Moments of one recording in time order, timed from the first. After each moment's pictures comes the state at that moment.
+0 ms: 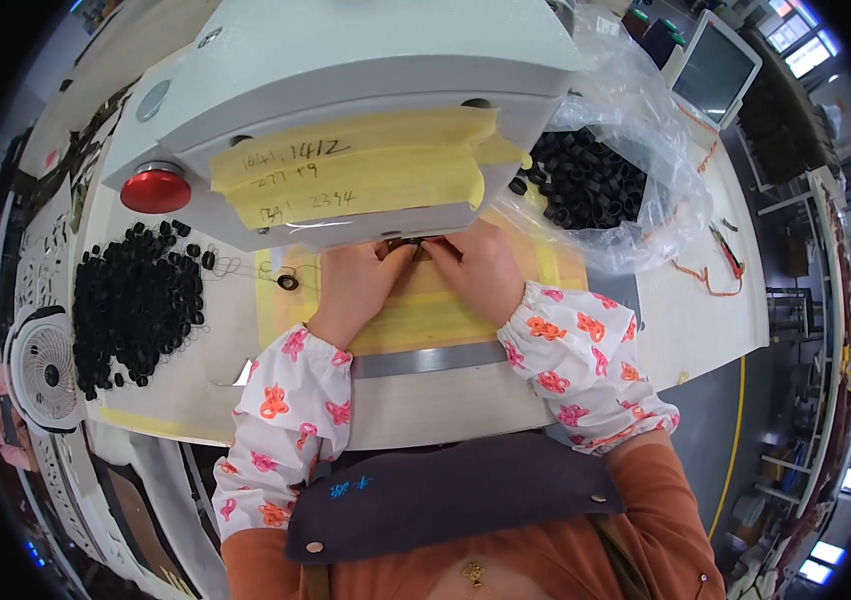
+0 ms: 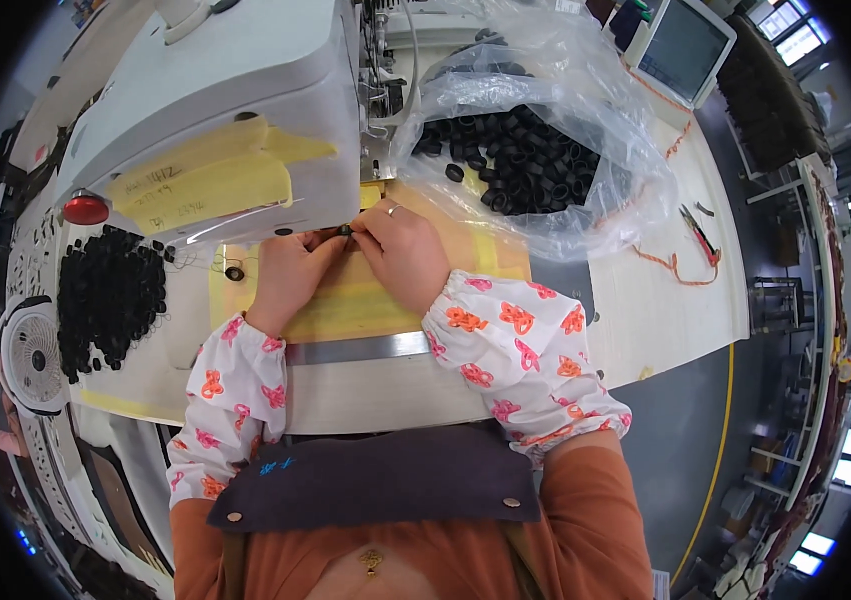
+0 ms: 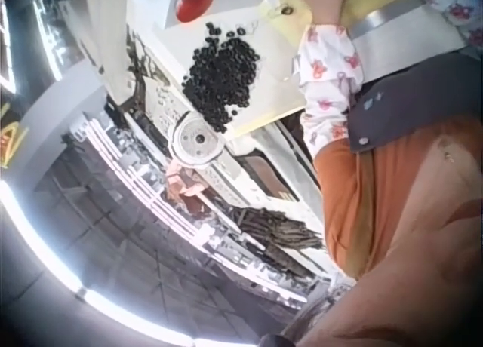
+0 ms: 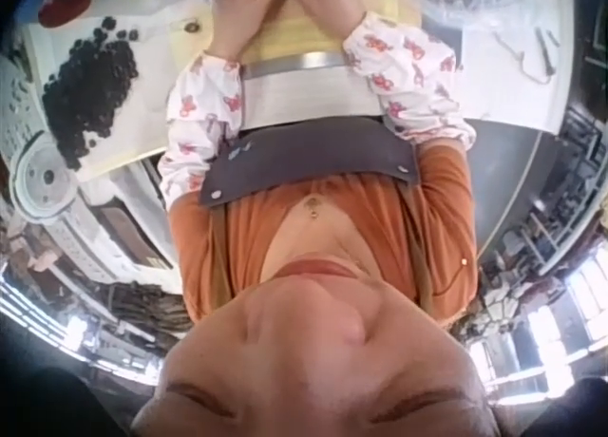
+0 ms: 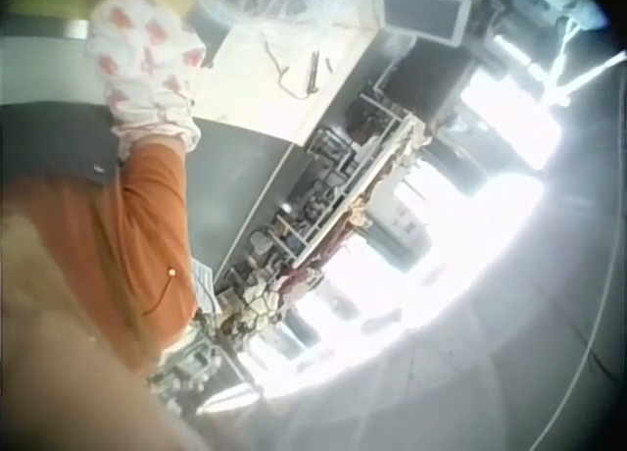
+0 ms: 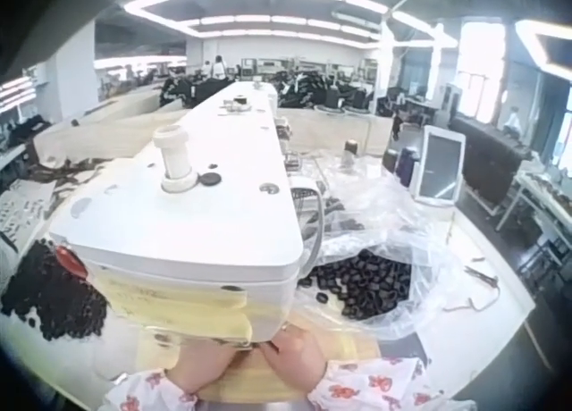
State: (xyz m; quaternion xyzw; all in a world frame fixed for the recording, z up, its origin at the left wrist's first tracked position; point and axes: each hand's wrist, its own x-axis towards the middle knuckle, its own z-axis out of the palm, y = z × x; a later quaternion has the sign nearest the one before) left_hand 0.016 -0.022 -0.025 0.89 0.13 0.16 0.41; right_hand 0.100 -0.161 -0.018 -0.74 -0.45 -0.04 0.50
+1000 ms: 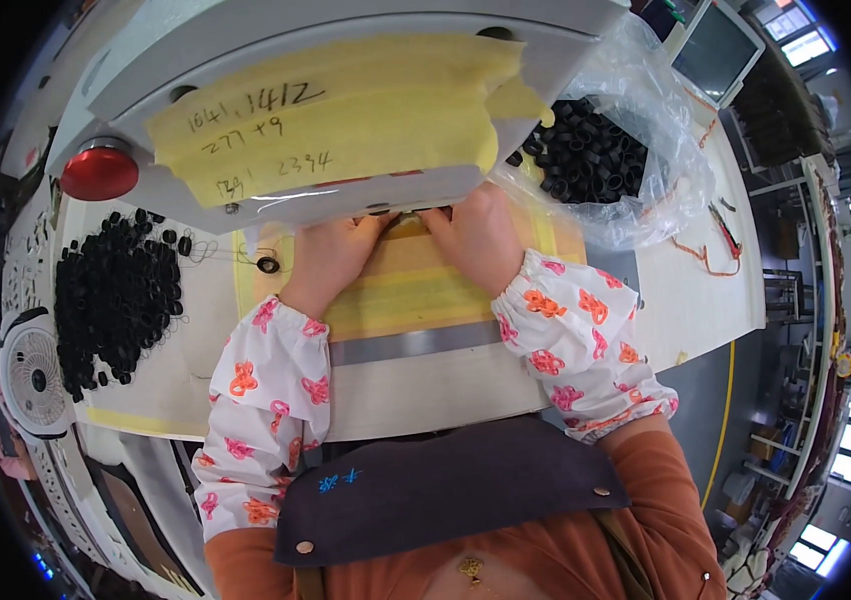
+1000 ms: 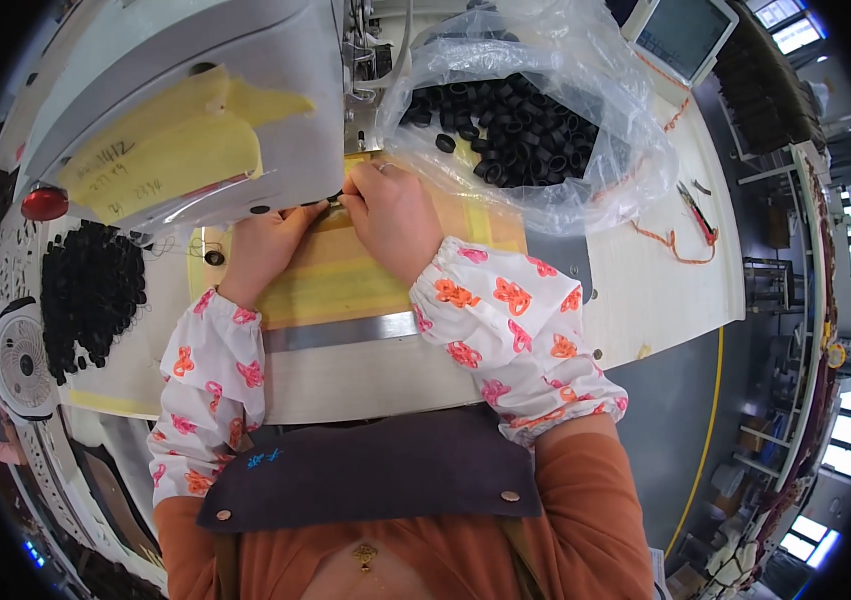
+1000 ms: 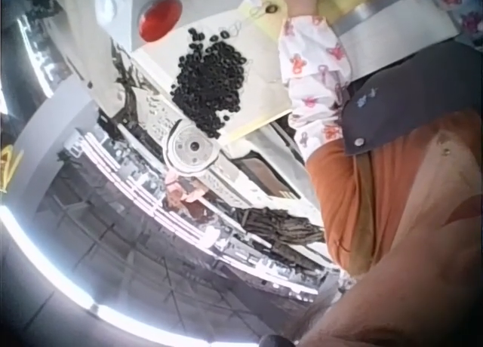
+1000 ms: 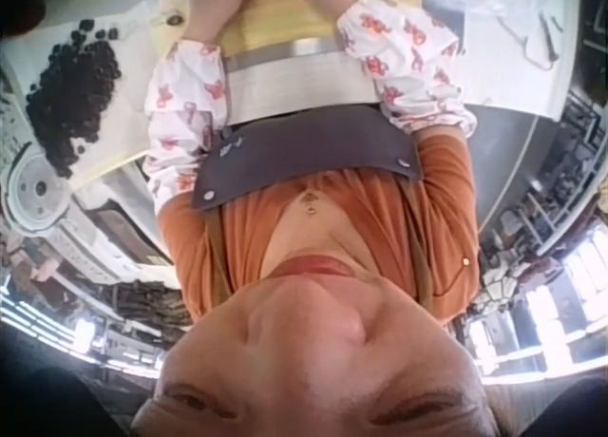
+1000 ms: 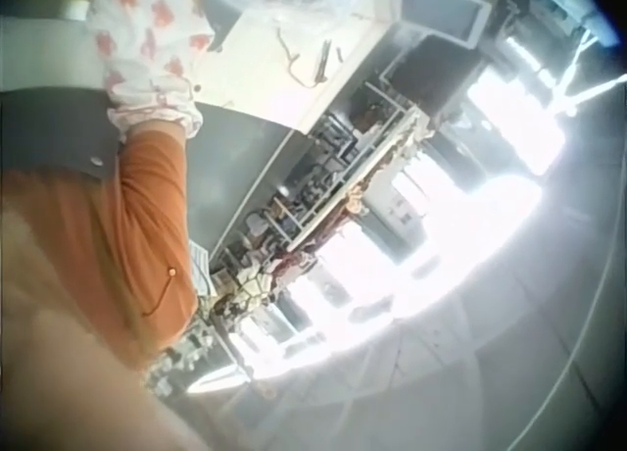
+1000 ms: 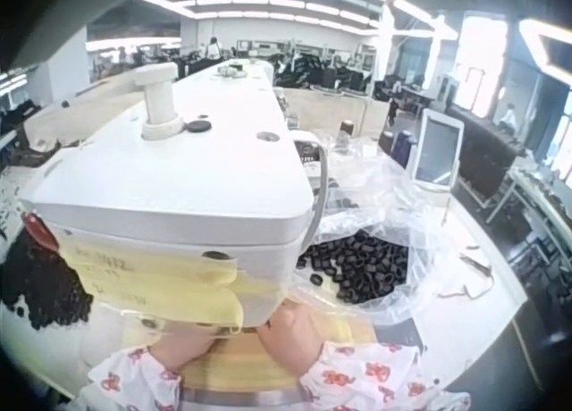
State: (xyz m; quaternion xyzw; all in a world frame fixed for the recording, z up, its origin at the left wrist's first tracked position) left_hand 0.026 -0.013 -0.020 0.90 0.12 0.18 0.39; right_hand 0.110 -0.155 -0.011 -0.79 -0.41 -0.04 0.46
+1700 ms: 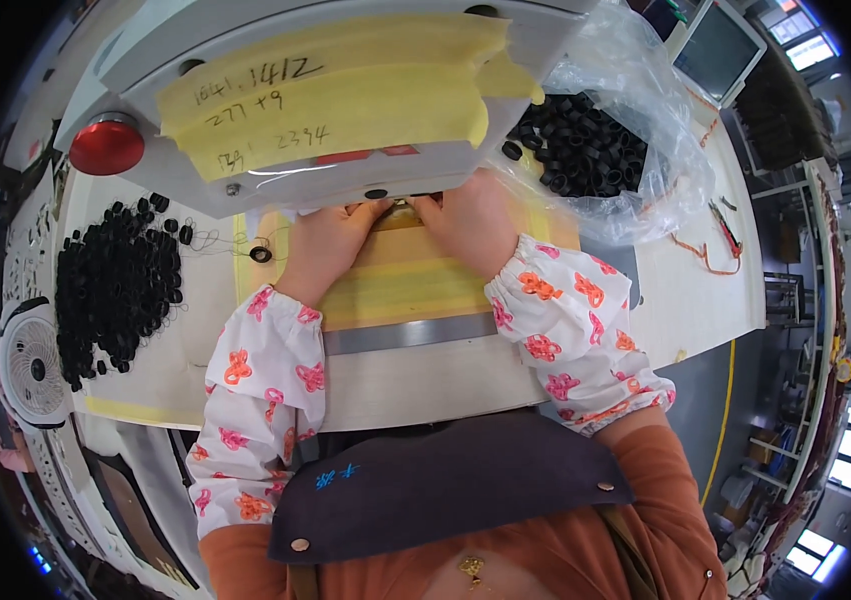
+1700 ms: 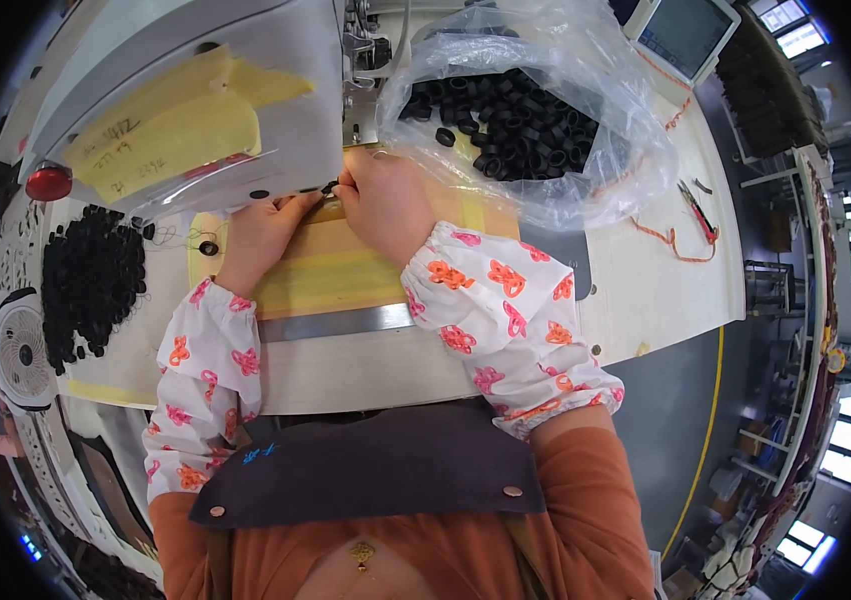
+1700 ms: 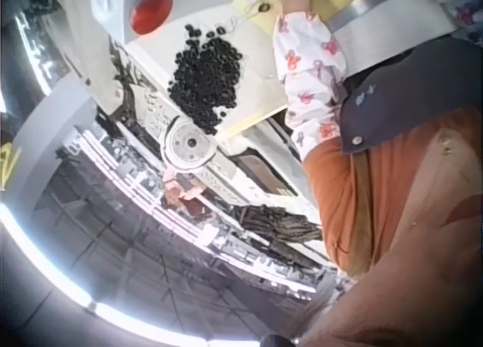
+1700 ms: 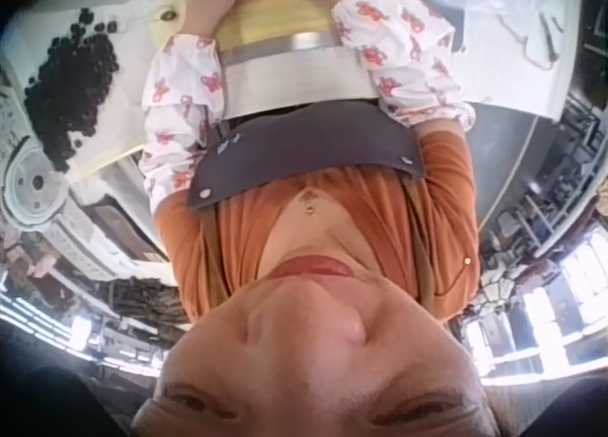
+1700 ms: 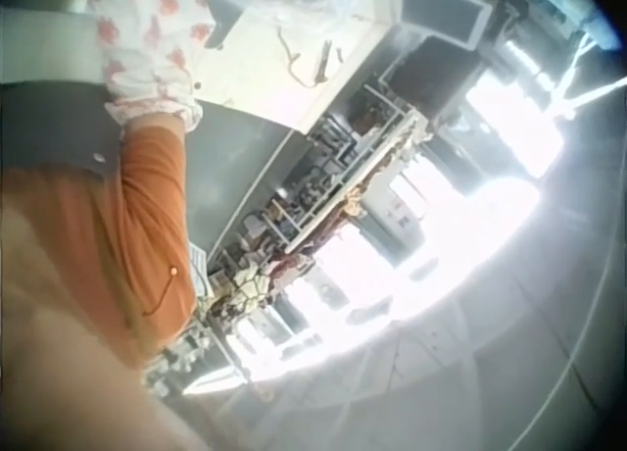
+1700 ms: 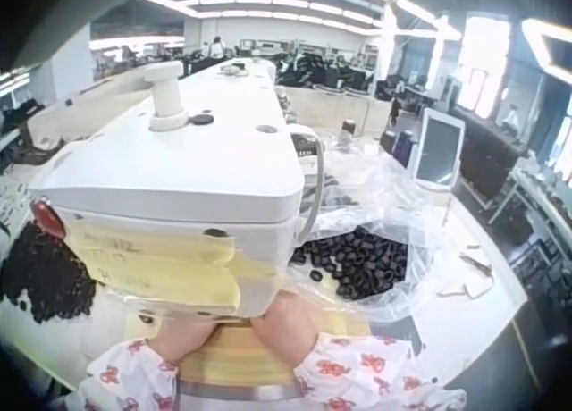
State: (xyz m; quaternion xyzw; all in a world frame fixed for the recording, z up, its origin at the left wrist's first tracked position) left_hand 0.020 -0.015 -0.019 0.89 0.17 0.14 0.41; right_hand 0.113 -0.149 -0.019 -0.78 -0.41 -0.01 0.47
